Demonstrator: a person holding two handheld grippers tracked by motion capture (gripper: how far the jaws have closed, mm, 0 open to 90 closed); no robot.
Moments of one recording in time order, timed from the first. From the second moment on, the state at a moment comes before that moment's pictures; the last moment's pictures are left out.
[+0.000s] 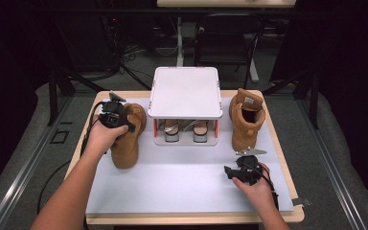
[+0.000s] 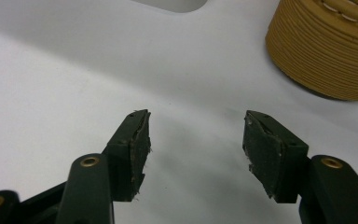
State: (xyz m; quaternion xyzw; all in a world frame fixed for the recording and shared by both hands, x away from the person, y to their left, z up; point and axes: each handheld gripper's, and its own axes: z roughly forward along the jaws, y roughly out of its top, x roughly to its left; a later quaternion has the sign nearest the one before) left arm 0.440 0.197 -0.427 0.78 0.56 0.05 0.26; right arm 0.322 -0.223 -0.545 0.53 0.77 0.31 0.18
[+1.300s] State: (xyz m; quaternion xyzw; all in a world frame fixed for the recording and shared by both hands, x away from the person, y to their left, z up) left arm 0.423 0.181 -0.429 0.79 0.55 0.03 0.25; right arm 0.321 -0.221 -0.544 0.53 0.77 0.32 0.17
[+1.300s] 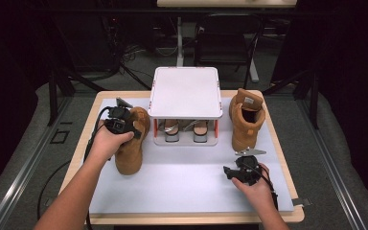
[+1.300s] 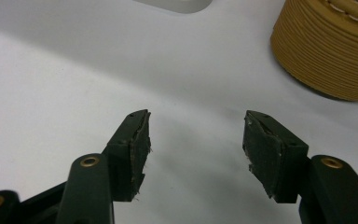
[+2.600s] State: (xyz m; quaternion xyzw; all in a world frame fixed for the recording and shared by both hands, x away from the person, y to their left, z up) left arm 0.416 0.190 -0.413 0.80 0.54 0.03 0.26; right arm 0.343 -0.229 -0.494 0.53 0.79 0.27 0.14
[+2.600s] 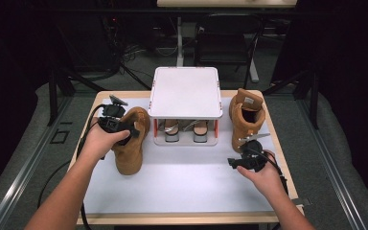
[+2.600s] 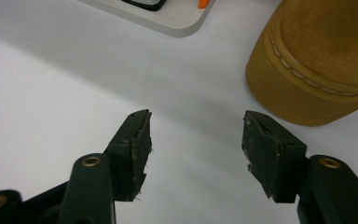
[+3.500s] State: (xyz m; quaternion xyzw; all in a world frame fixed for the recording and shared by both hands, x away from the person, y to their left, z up) left arm 0.418 0.193 -0.413 0.80 0.54 0.02 0.27; right arm 0.393 -0.238 -0.421 0.54 0.82 0.14 0.08
